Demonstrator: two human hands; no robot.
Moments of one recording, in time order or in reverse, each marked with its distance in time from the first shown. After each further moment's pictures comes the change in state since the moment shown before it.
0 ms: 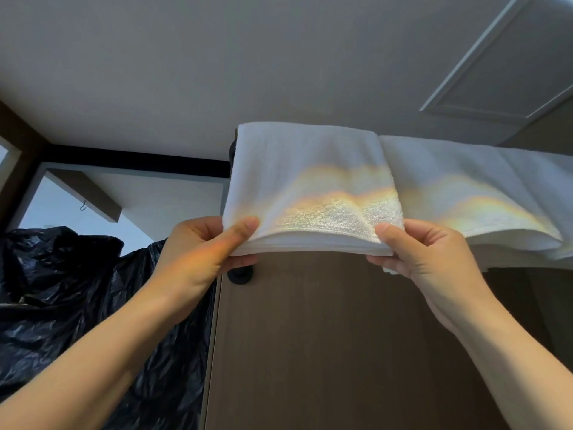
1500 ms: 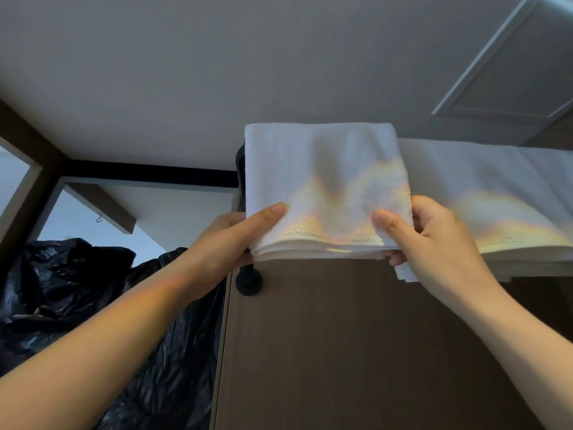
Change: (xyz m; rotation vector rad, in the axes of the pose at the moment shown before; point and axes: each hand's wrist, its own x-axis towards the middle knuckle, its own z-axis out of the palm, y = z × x) left_hand 0.042 -0.002 0.000 0.241 -0.310 -0.078; right_hand 0.021 -0.010 0.009 -0.548 0.060 -0.210
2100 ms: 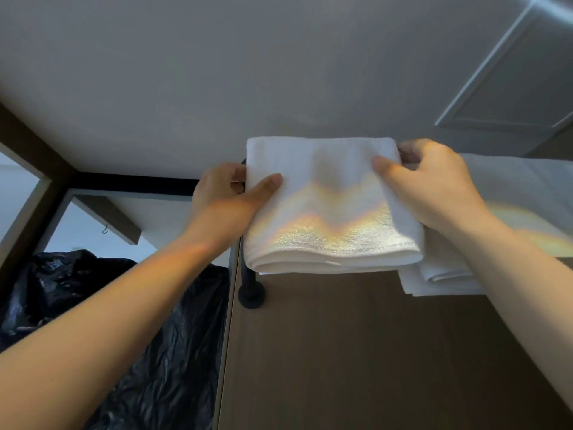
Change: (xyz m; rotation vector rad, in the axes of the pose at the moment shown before) left_hand 0.035 0.037 -0.006 0.506 0.609 0.313; right_hand 0.076 -0.031 -0.006 -0.172 0.146 -0.078
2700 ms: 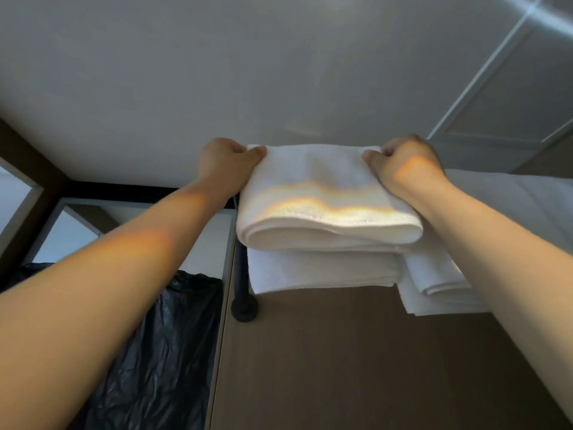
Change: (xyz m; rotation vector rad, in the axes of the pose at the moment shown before) left_hand 0.078 0.015 0.009 0.022 0.030 -0.076; right_hand 0.067 0.003 0.016 -0.217 -0.028 0.105
